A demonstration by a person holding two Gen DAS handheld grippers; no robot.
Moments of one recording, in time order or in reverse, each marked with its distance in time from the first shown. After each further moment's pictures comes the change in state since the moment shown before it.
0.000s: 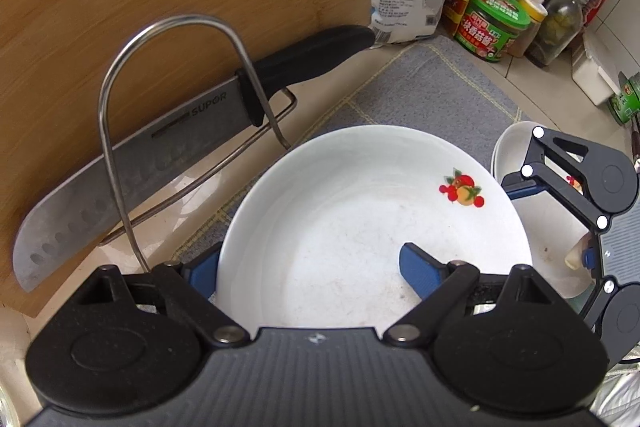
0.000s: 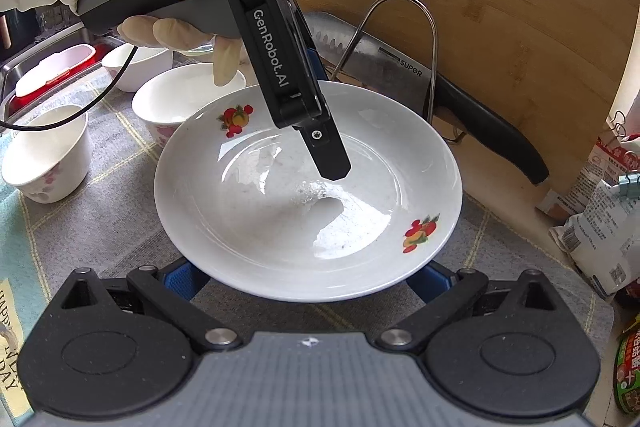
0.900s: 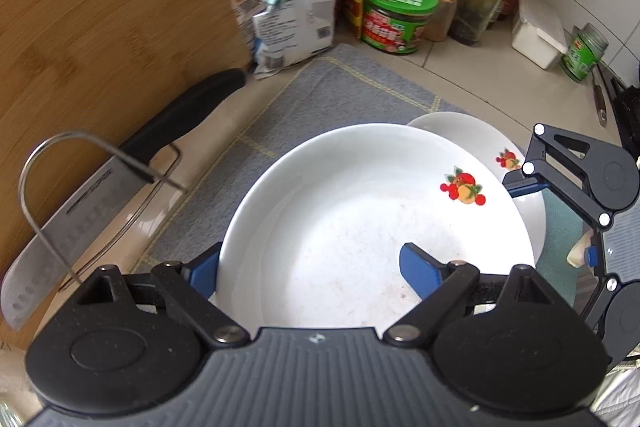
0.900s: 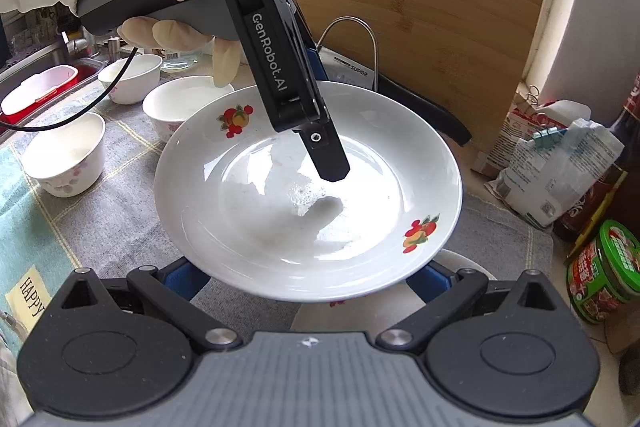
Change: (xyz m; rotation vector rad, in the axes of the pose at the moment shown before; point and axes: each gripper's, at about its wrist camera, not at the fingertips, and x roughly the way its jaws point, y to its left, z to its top) left arm -0.025 -0.091 0.014 0.190 -0.021 -0.016; right arm -0.079 0.028 -0.042 0.096 -0.044 -0.149
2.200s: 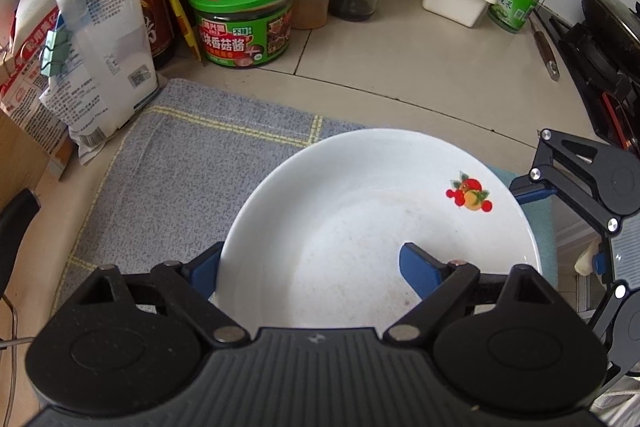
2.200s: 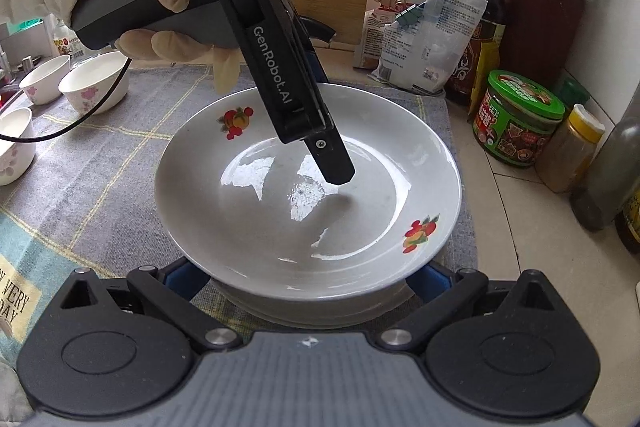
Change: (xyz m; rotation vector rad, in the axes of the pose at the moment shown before) left arm 0.087 -0.092 0.063 0.242 0.039 -0.159; right arm -0.040 -0.042 -0.082 0.269 0.074 -0.182
